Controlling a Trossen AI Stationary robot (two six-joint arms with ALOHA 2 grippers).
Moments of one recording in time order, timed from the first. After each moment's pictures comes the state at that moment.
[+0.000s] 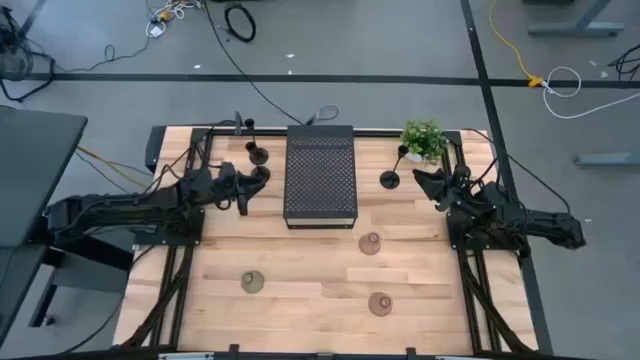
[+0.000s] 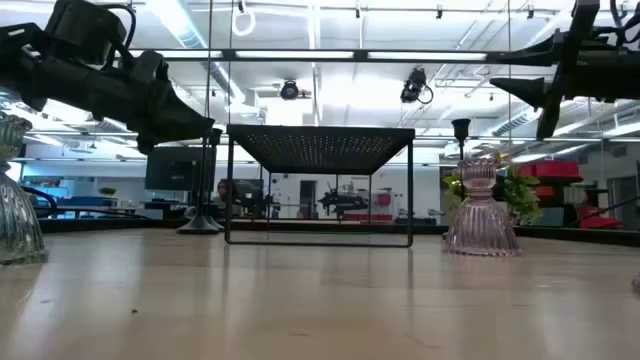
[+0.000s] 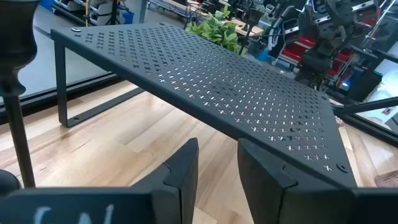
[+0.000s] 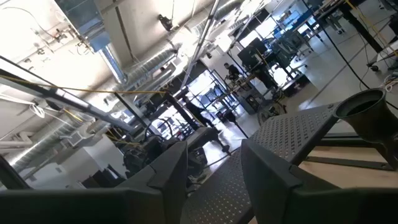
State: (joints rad) left arm 0.32 0.63 0.12 0.33 -0.08 -0.33; right arm -0.16 0.02 0.02 0.28 0.27 0.65
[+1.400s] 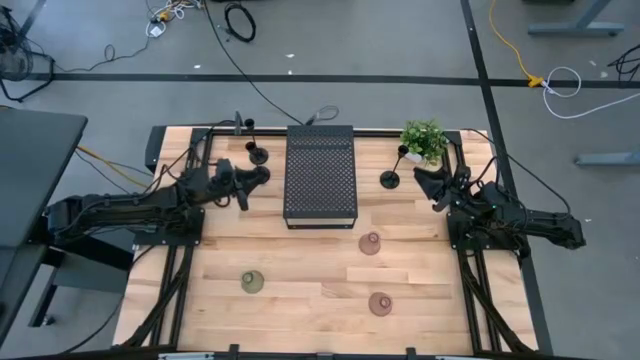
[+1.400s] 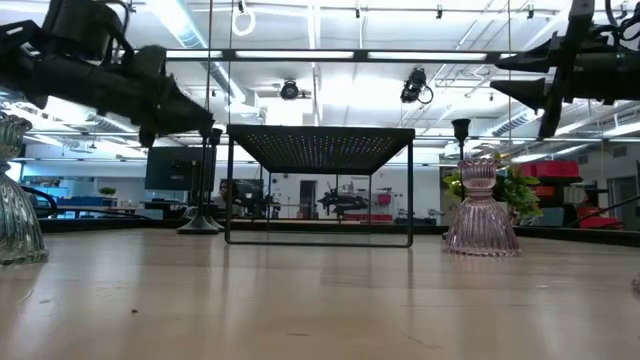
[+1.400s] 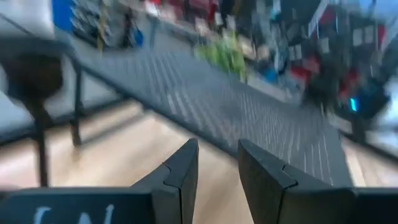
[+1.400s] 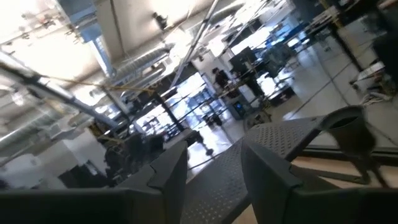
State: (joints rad) left arm 0.32 0.63 0.12 0.43 -0.16 -0.35; right arm -0.16 0.02 0.02 0.27 0.29 0.54
